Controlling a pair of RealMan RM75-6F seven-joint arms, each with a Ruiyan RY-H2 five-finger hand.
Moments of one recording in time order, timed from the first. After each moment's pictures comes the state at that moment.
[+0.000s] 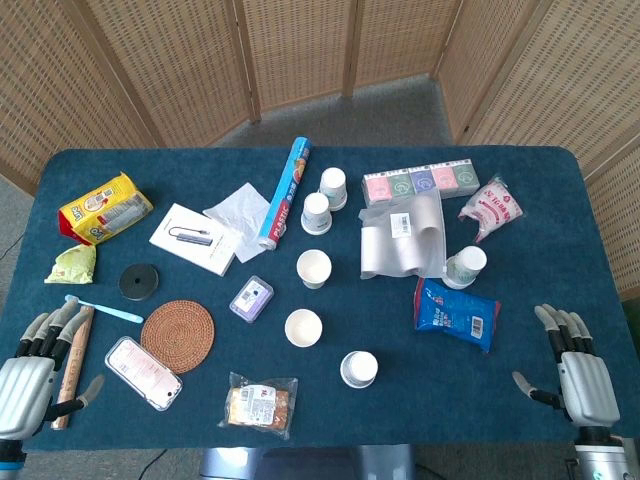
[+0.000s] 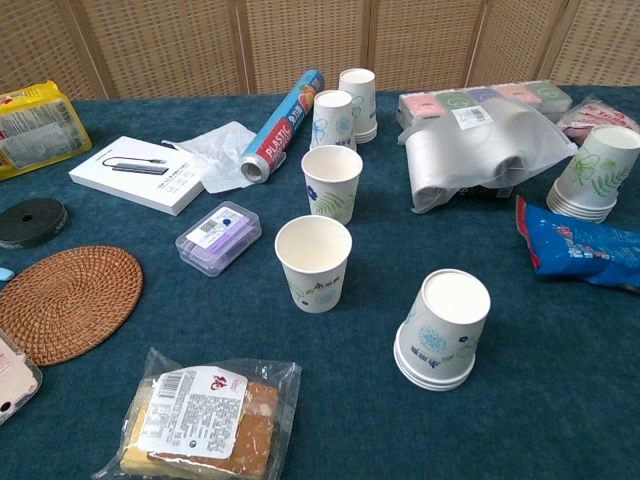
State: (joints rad) left arm 0.02 -1.01 0.07 -1.98 1.66 1.52 0.15; right arm 0.00 -1.17 0.03 -1.69 -1.53 1.52 0.10
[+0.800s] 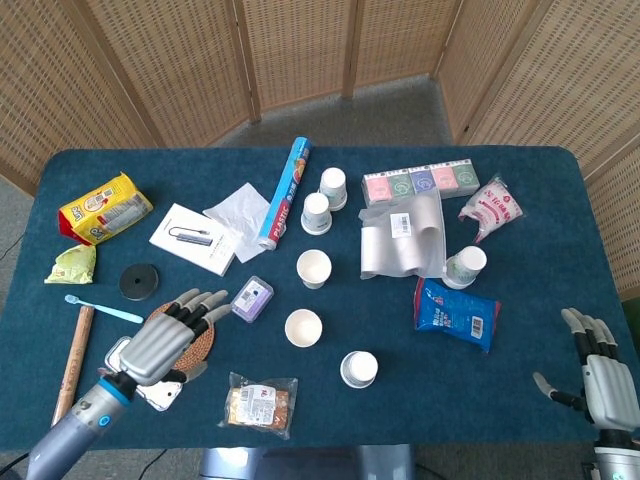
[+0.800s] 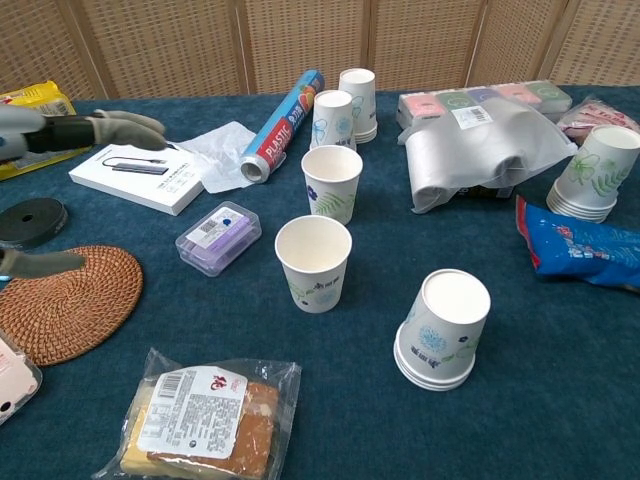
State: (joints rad) left arm -0.41 -1.14 -0.07 -1.98 1.55 0.97 0.26; right arm -0.01 -1.17 0.04 -1.61 -1.46 1.50 0.21
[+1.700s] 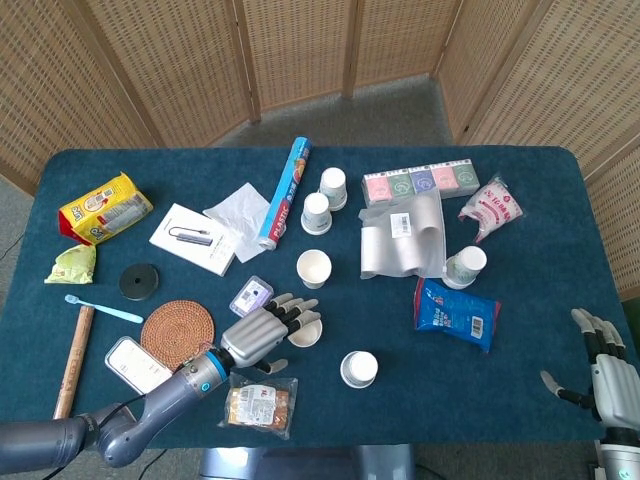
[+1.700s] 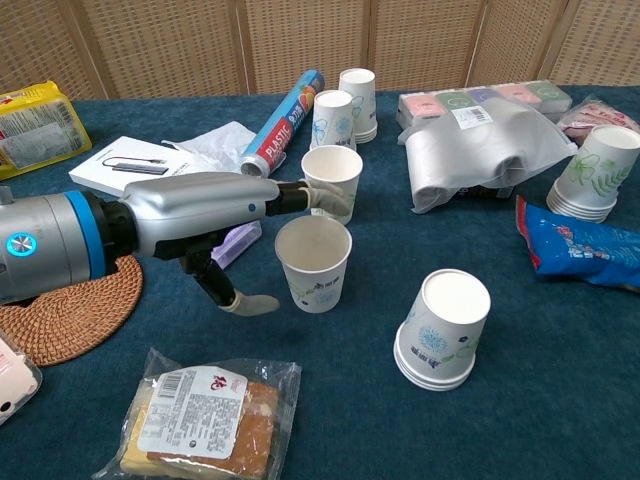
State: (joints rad) left arm -0.71 -1.54 -0.12 -1.69 1.38 0.78 0.27; right arm -0.02 -1.20 0.06 -1.54 -1.43 1.47 0.28
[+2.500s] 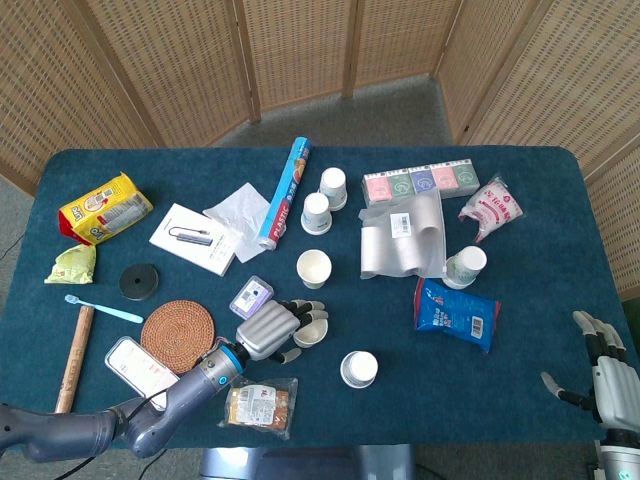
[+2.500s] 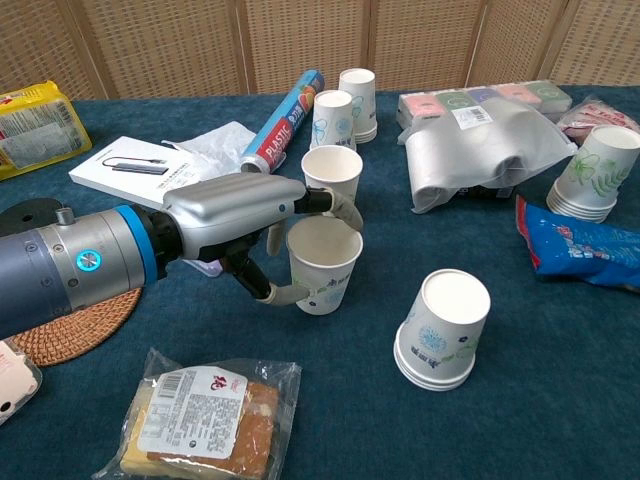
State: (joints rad) left arm -0.75 -1.69 -0.10 -1.50 1.44 0.89 0.20; right arm -0.02 -1.21 0.06 -1.52 -1.43 1.47 0.30
